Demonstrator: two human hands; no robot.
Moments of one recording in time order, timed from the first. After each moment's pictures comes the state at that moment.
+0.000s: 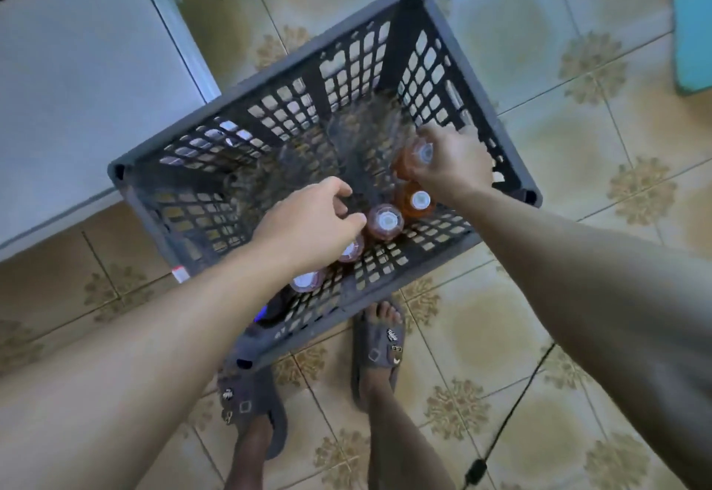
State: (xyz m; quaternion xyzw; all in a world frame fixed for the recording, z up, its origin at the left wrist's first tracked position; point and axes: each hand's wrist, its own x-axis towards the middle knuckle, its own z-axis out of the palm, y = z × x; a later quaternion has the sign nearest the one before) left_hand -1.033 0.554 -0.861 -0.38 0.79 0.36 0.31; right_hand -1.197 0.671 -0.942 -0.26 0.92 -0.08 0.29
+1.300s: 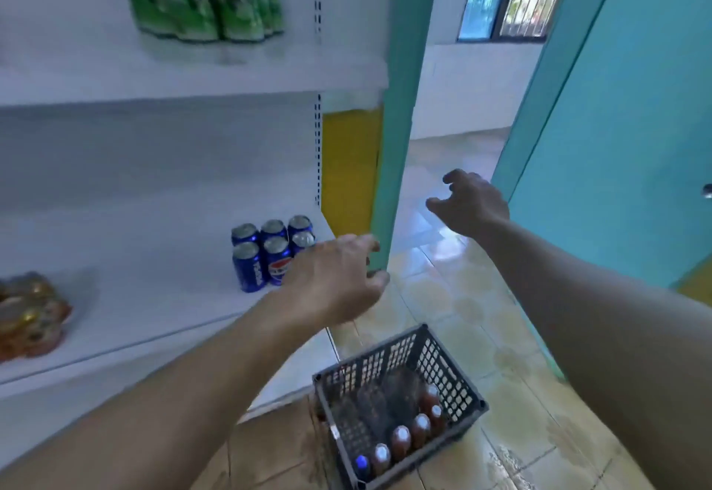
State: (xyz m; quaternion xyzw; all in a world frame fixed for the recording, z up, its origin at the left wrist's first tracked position) left_hand -0.763 0.532 -0.183 -0.24 0.96 0.15 -0.05; right_hand -0.981 0.605 -0.175 -0.31 0.92 -0.23 0.01
